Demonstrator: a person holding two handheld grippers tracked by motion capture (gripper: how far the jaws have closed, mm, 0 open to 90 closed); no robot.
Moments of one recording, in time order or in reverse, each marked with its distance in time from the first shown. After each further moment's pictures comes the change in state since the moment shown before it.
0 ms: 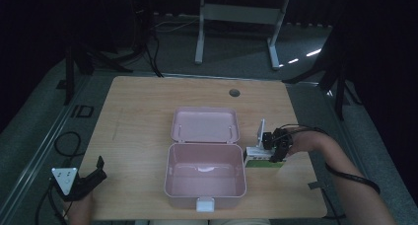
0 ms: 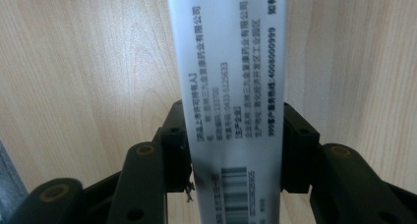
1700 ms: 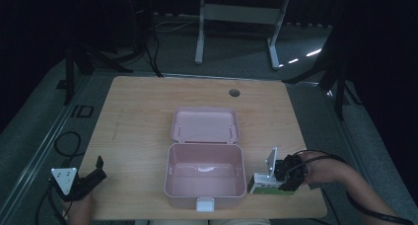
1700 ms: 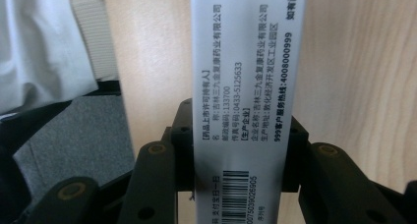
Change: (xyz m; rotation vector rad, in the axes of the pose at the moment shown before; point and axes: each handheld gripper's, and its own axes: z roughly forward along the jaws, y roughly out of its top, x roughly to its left) left arm 0.000 0.000 -0.001 0.000 0.015 -0.005; right arm 0.093 -0.023 -0.012 -0.023 0.037 -0.051
